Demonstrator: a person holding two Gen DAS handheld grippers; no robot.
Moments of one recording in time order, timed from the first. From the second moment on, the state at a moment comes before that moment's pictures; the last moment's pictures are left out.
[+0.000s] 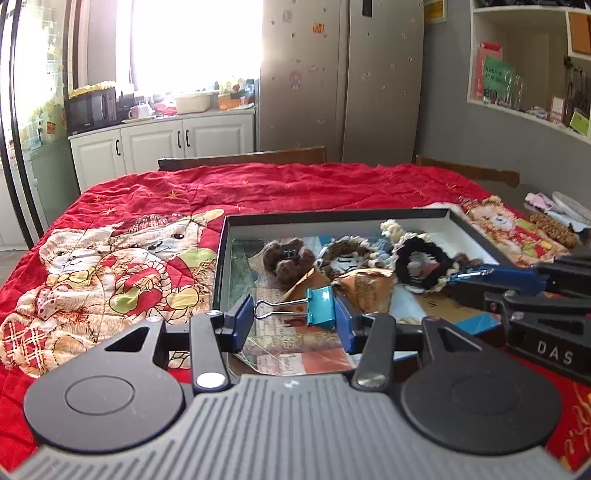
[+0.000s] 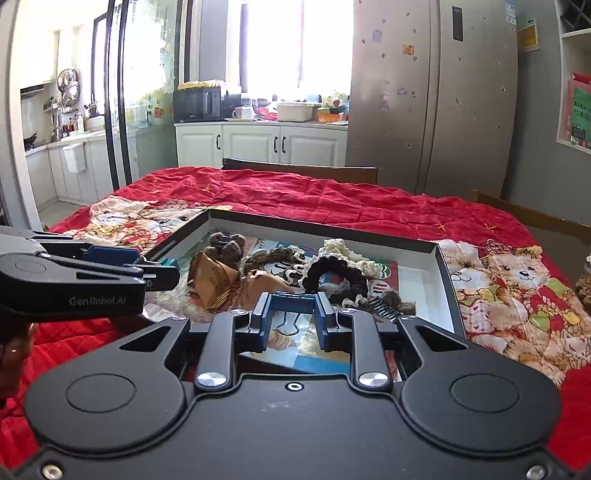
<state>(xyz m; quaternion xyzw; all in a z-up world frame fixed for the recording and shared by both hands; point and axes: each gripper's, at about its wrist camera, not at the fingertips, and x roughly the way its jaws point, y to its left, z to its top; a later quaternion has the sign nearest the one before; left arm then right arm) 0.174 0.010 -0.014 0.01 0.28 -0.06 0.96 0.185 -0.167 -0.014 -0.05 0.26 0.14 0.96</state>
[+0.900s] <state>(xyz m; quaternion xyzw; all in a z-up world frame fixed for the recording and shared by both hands) 0.206 0.006 -0.045 0.04 0.33 -0.07 0.94 0.239 -0.158 -0.052 -0.05 0.34 0.14 0.93</state>
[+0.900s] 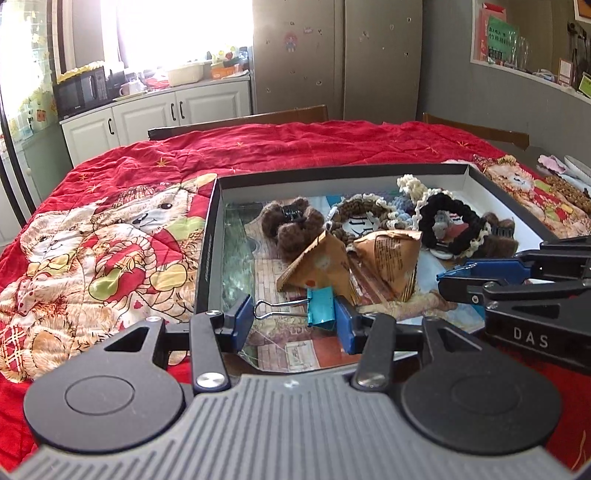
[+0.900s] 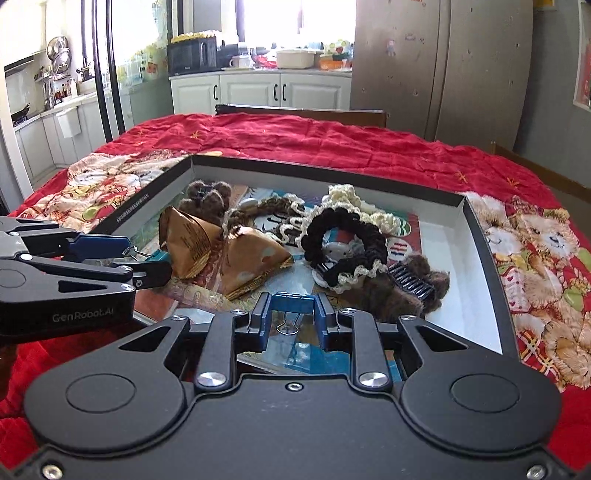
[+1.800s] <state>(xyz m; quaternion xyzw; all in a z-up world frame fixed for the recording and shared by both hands) 0.171 0.003 -0.012 0.04 0.29 -0.08 0.95 0.208 -0.169 -0.022 -0.05 0.31 0.14 0.94</state>
